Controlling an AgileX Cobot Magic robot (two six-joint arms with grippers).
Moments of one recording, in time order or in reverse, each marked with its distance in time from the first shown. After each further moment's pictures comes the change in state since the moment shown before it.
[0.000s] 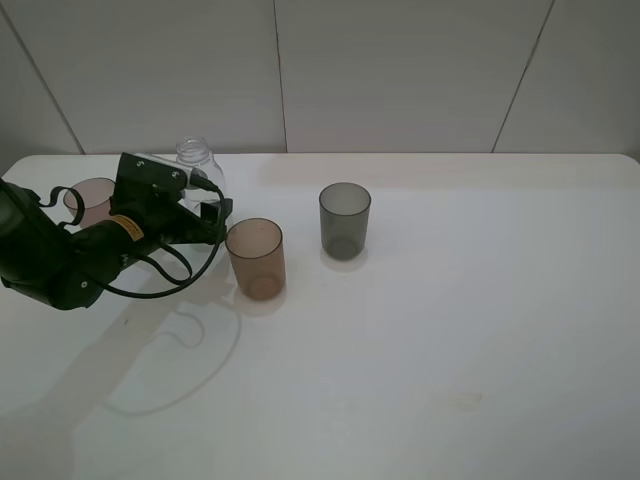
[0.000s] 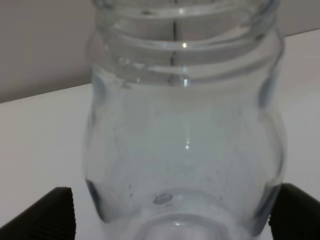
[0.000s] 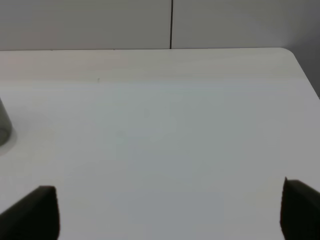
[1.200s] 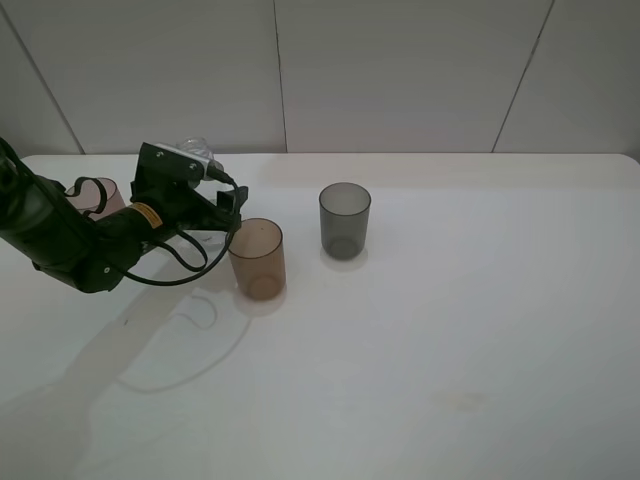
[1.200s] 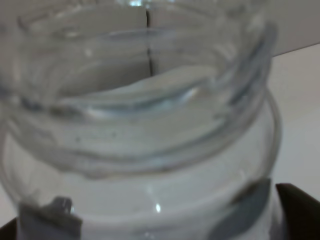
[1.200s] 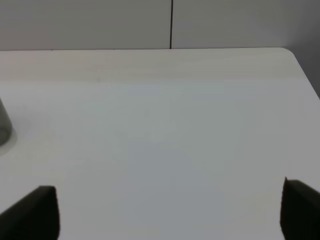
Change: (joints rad) left arm 0.000 0.070 -0.126 0.053 -0.002 0.002; right arm 0.000 0.000 0.000 0.000 0.000 0.000
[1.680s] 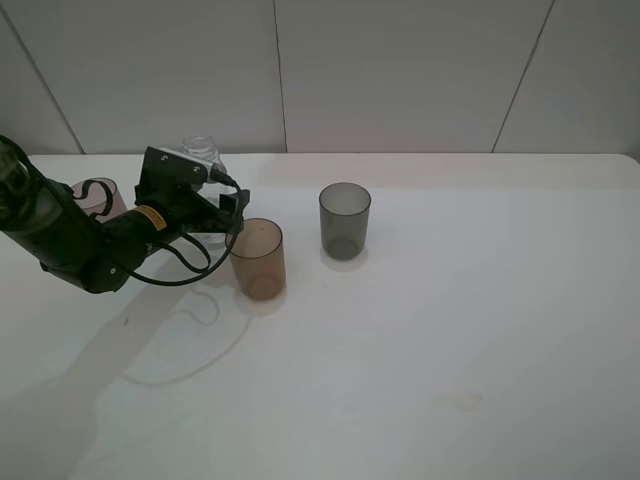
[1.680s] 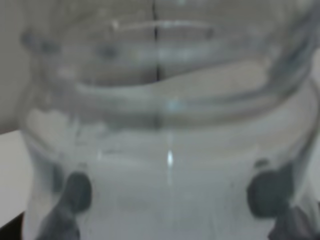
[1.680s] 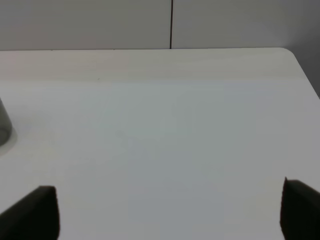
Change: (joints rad) left arm 0.000 0.035 -0.022 -0.002 0.007 -0.011; right arm 0.000 0.000 0.000 0.000 0.000 0.000
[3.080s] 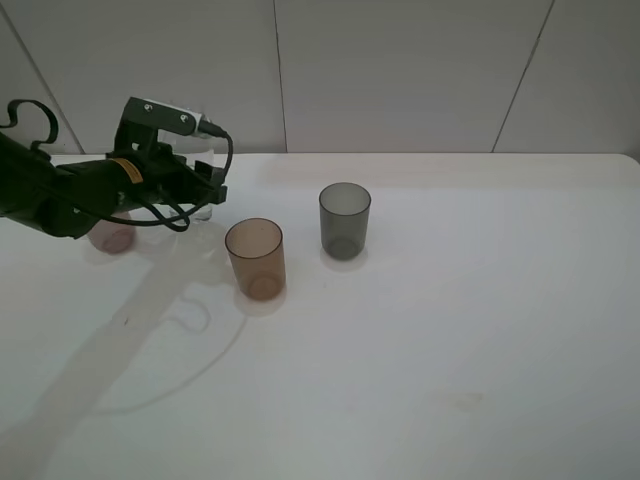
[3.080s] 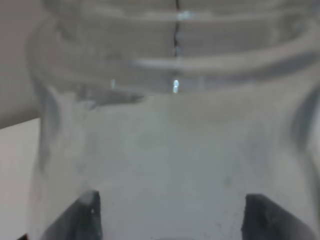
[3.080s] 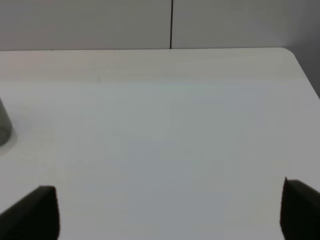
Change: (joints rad) left arm -0.002 -0.338 0.004 -0.035 0.543 0.011; right arm 0.000 0.000 0.000 0.000 0.000 0.000
